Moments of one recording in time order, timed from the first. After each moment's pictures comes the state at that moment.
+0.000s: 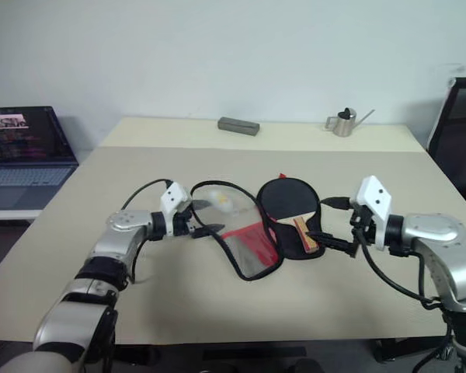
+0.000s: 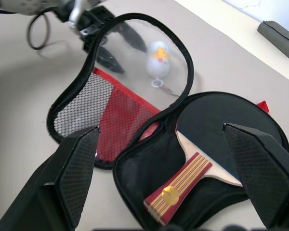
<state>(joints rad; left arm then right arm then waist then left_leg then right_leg) -0.77 0.49 -0.06 0.85 -0.09 -0.08 -1.10 -0.30 -0.84 -0.13 -0.35 0.50 0.59 1.02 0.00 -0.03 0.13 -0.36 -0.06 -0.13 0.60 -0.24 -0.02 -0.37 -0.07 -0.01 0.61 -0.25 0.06</state>
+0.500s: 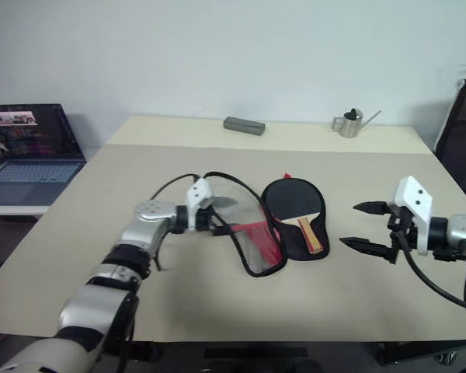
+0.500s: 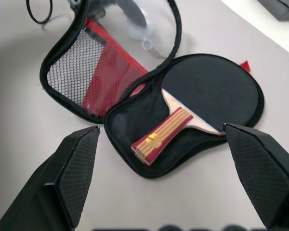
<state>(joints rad) -0.91 0.31 -0.12 0.95 -0.06 -0.12 -1.17 -0.19 -1.02 -0.30 -0.30 0.54 0.62 1.11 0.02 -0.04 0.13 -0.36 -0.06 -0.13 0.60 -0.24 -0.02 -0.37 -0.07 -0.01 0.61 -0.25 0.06</state>
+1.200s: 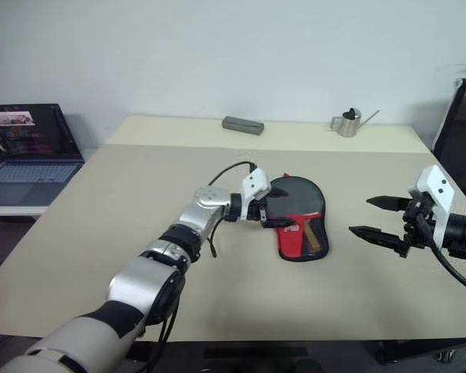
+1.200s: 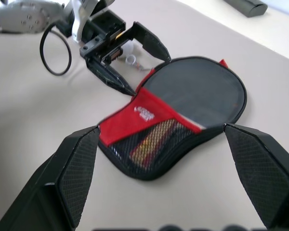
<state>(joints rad) -1.09 0.14 -0.13 1.14 0.01 -0.24 -1.11 -0.23 -0.98 -0.37 -0.33 0.69 0.81 0.96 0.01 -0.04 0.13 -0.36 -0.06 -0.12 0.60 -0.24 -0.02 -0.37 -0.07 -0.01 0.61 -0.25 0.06</state>
